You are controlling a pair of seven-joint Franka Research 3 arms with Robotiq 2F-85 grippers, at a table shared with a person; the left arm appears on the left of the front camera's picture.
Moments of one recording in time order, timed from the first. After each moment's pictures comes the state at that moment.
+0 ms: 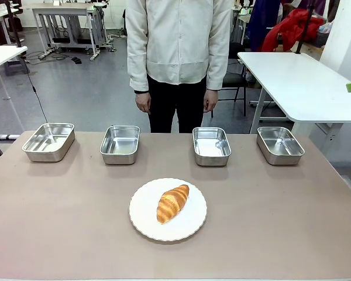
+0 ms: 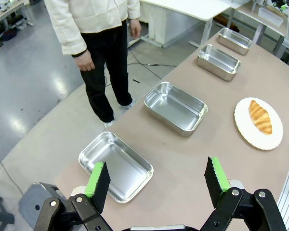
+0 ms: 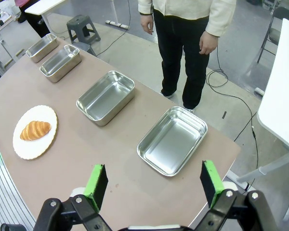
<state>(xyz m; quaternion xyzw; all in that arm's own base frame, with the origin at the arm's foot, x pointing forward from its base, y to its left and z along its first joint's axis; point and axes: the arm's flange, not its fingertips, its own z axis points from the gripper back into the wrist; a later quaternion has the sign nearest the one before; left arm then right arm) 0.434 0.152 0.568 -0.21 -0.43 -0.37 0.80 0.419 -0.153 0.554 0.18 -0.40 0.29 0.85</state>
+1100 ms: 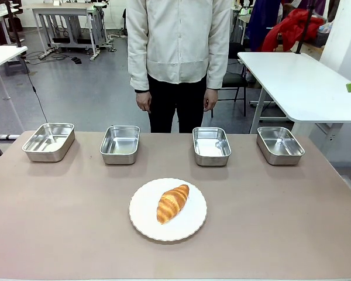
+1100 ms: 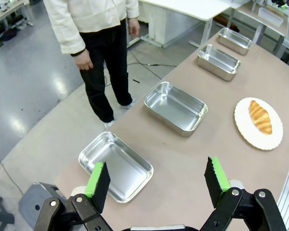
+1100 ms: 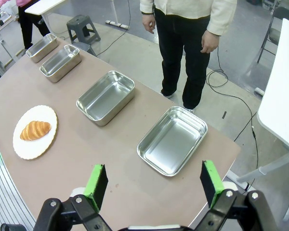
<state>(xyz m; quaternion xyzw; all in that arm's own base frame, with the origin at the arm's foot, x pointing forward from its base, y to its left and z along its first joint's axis) 0.434 0.152 0.568 -0.21 -0.43 -0.37 0.80 0.419 -0.153 0.554 0.18 -0.40 0.29 0.85</state>
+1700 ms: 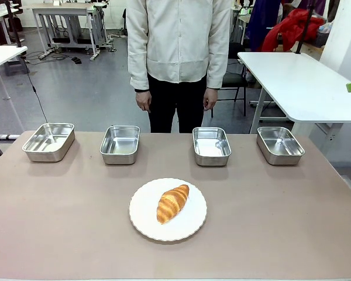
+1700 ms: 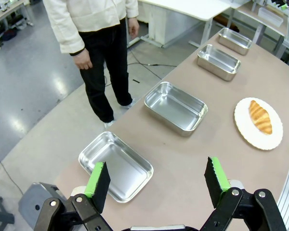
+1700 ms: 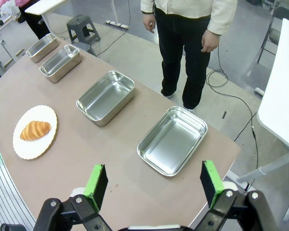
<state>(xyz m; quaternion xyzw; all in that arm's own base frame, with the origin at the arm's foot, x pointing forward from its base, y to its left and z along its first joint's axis) 0.434 0.152 0.568 -0.21 -0.43 -0.37 0.80 0.419 -0.153 0.554 0.18 -0.40 0.29 0.85</state>
